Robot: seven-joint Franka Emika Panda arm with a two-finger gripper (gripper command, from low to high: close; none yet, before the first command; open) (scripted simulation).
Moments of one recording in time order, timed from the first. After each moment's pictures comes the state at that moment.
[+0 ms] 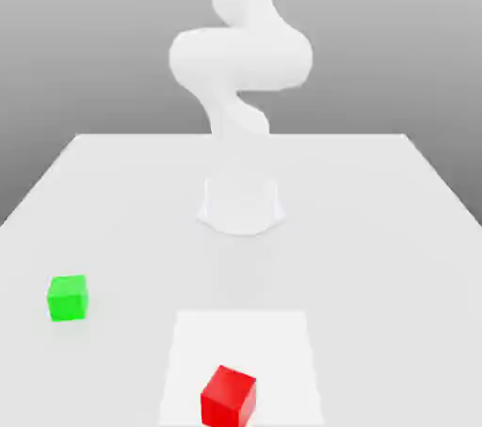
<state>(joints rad) -0.02 -0.71 0.02 -2.31 -0.01 2.33 0.84</state>
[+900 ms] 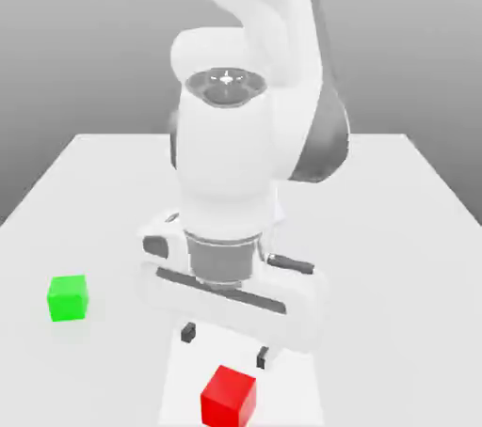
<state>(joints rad) -0.12 0.27 0.09 -2.44 -0.06 2.71 1.24</state>
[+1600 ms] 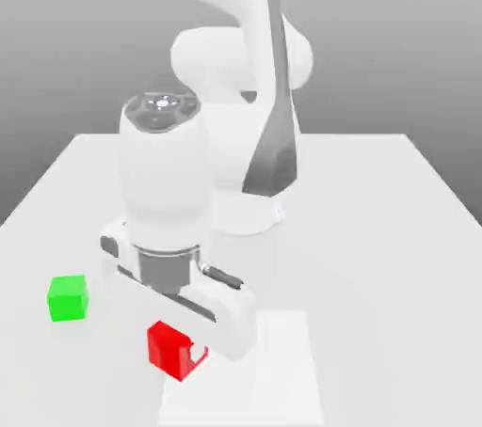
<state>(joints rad) -0.27 0.10 -0.08 -2.57 -0.04 2.67 1.34</state>
